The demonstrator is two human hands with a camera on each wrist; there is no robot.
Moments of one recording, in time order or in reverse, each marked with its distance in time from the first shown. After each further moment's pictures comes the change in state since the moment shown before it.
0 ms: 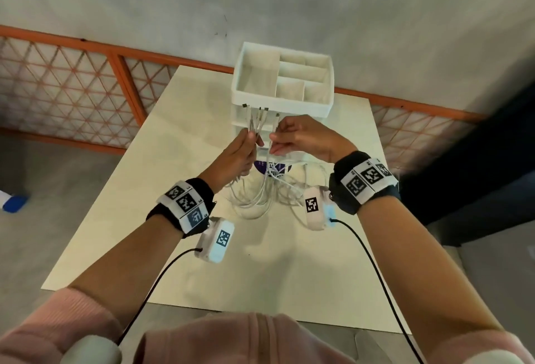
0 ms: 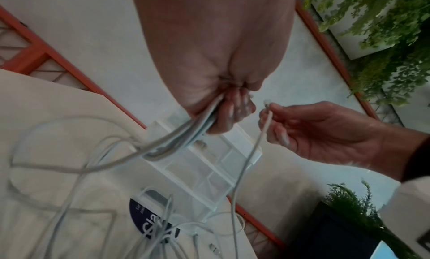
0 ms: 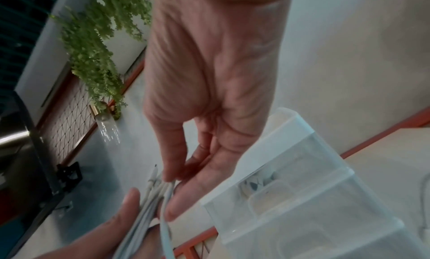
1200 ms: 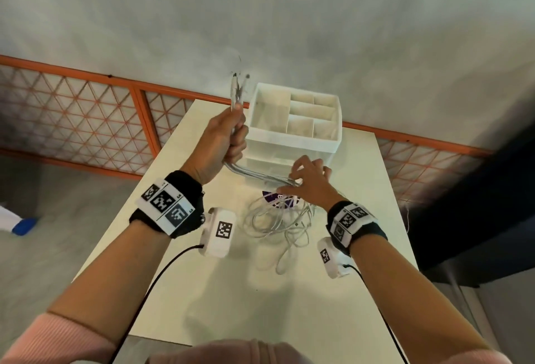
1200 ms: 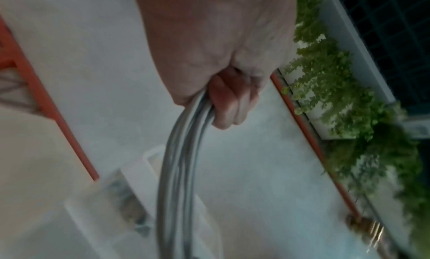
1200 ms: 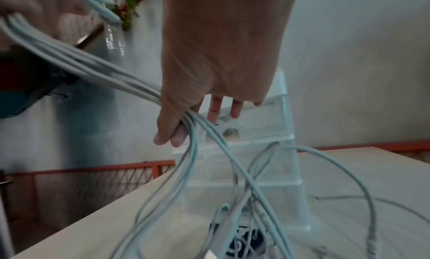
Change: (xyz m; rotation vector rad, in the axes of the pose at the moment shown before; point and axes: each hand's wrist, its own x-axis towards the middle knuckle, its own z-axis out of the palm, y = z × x) left_hand 0.004 0.083 -0.048 -0.281 0.104 0.158; right_hand 0.020 0.052 0.005 -0.782 0.325 -0.032
